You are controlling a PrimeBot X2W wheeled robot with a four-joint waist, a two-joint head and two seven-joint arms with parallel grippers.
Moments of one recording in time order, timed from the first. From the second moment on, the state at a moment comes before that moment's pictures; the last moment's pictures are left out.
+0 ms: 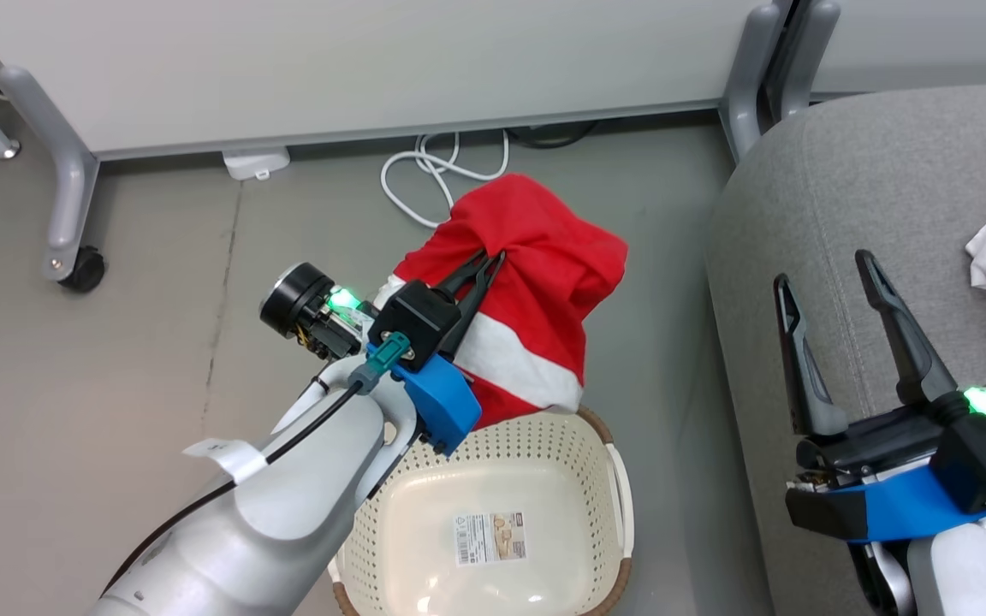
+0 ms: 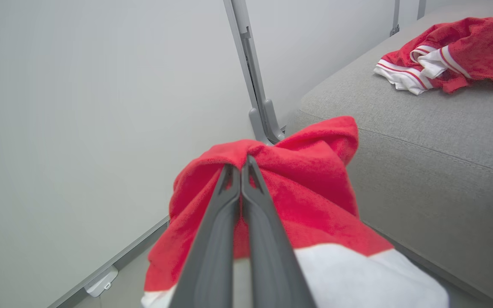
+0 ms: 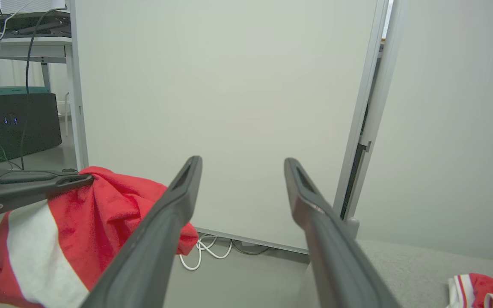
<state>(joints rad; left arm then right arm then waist) -0.77 0.20 -0.94 0.67 -0.43 -0.02 -0.26 -0.16 -0.10 0.04 -0.06 0.01 0.13 -0.26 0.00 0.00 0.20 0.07</state>
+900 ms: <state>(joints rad) -0.71 0.19 -0.79 0.43 -0.32 -0.02 -0.26 -0.11 -0.09 0.10 -0.04 0.05 0.13 -0.26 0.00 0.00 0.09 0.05</state>
